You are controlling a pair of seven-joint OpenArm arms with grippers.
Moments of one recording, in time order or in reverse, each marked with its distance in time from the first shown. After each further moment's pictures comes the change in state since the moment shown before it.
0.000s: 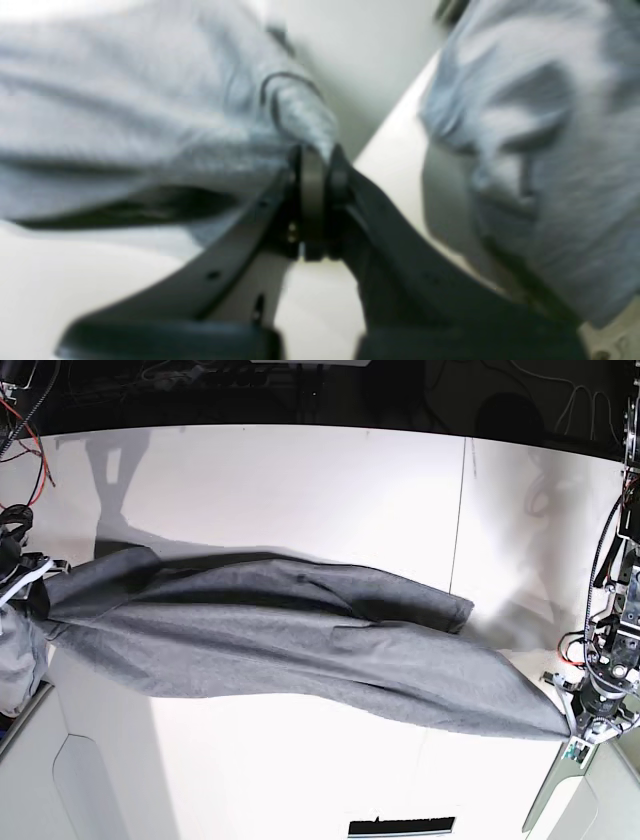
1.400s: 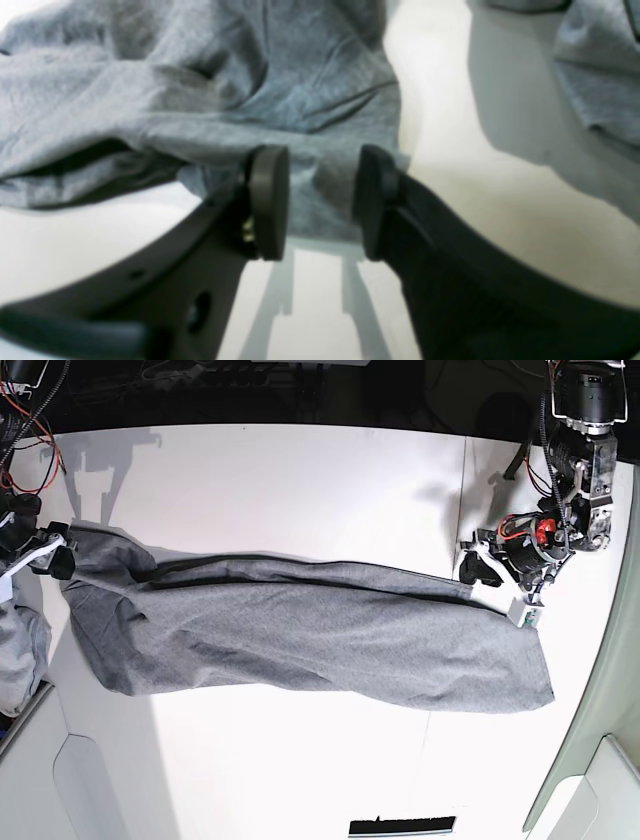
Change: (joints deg) left arm 27.0 16.5 -21.2 11.6 -29.7 -18.4 20.3; right arm -0.1 -3.3 1.4 -12.2 4.3 -0.6 -1.1
